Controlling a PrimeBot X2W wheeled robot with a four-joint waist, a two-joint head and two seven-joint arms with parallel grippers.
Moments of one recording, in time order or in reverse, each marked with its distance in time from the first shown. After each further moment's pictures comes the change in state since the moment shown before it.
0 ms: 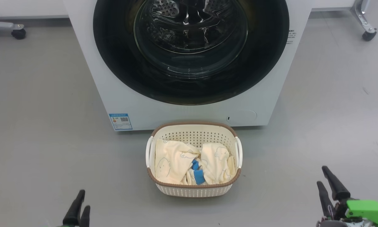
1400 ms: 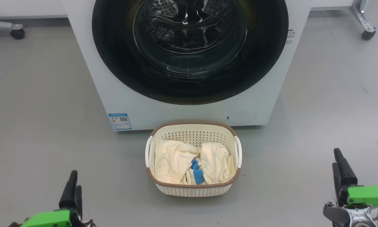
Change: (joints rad) left arm -0.044 0.000 -0.023 -0.053 0.064 0.000 -0.123; right arm -0.013 0.000 -0.014 -0.089 -0.209 0.000 -0.123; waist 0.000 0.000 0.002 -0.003
